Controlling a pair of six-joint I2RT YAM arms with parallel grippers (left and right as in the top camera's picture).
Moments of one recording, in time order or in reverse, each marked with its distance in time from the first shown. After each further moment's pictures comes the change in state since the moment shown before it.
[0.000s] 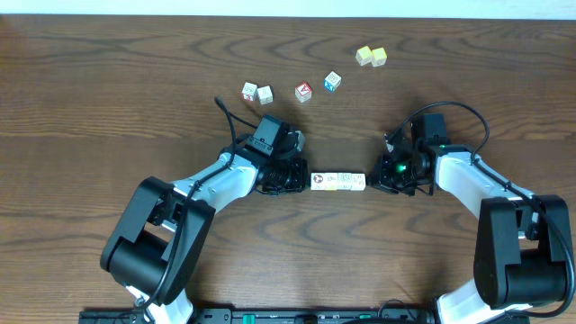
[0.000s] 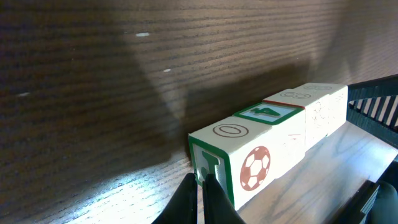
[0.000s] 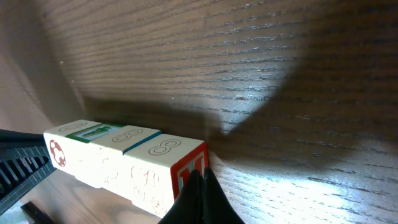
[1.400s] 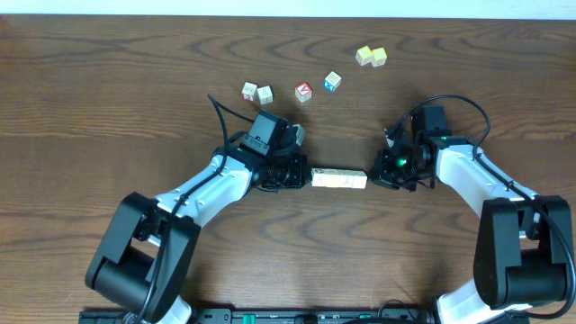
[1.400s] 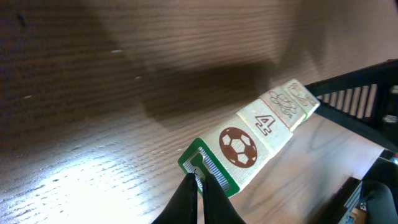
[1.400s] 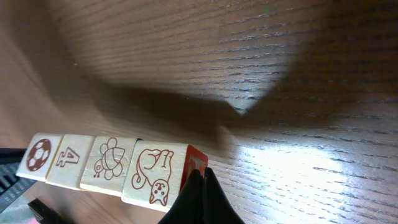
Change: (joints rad) left arm 0.003 -0.095 -0.003 -0.018 0.003 0.000; right arm 0.006 -0.002 0.067 -0.089 0.007 0.004
